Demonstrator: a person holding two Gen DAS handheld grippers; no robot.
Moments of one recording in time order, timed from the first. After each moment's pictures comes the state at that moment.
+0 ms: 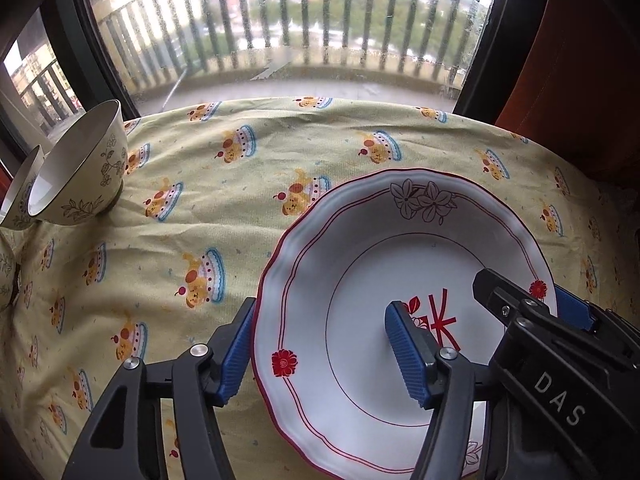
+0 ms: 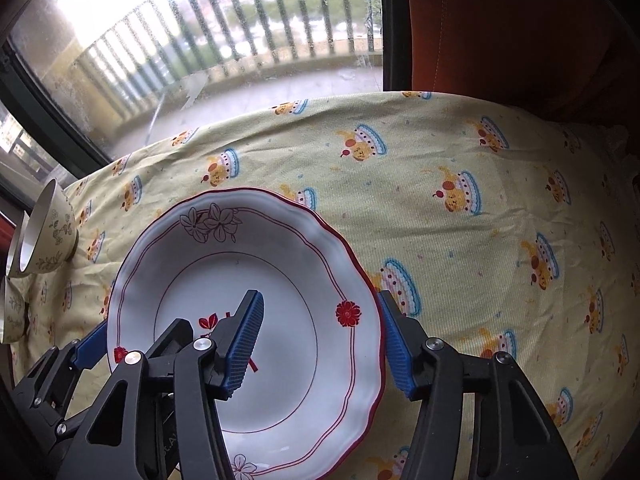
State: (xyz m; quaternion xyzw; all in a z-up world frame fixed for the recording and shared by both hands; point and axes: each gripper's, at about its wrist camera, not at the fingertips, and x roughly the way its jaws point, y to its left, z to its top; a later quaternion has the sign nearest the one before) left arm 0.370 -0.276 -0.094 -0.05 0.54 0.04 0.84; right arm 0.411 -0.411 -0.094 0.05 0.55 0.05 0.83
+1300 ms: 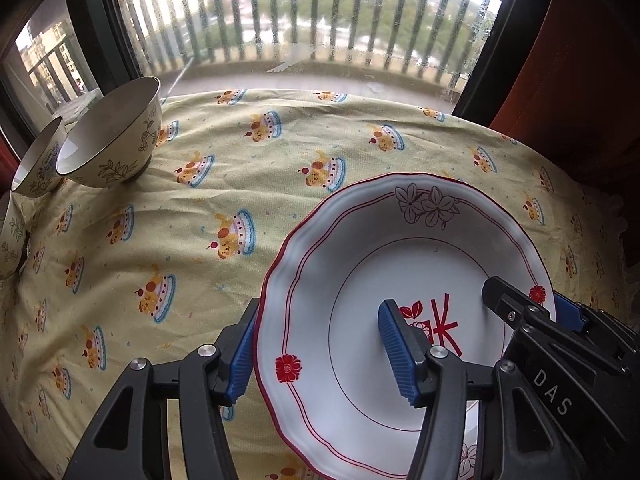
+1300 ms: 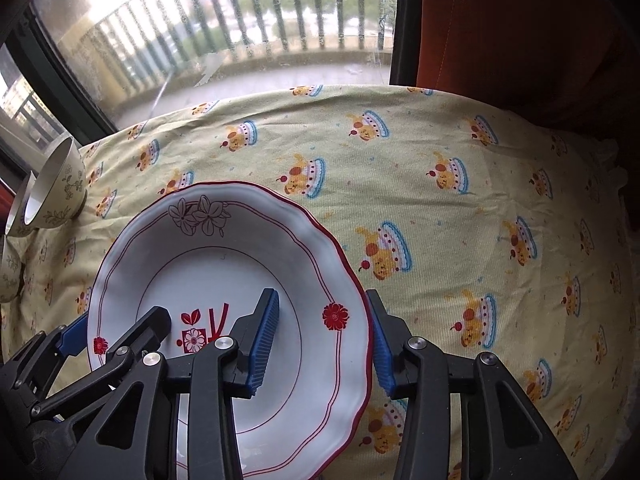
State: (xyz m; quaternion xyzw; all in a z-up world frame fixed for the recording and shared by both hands) left arm 0.338 -0.262 -0.070 -0.08 0.54 0.04 0.84; right arm 0.376 -0.406 -0.075 0.01 0.56 0.06 0.83
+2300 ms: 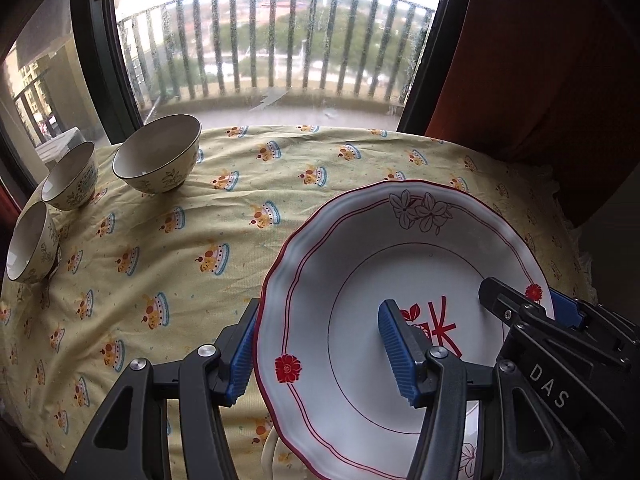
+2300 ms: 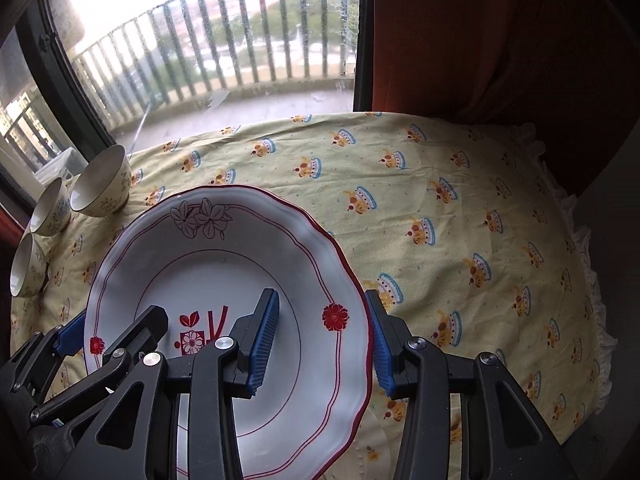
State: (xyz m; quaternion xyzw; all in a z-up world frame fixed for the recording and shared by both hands) left arm 0.233 -0.232 -0.005 -0.05 0.49 -0.04 0.87; right arm 0.254 -0.378 0.005 0.02 0.51 -0.01 0.86
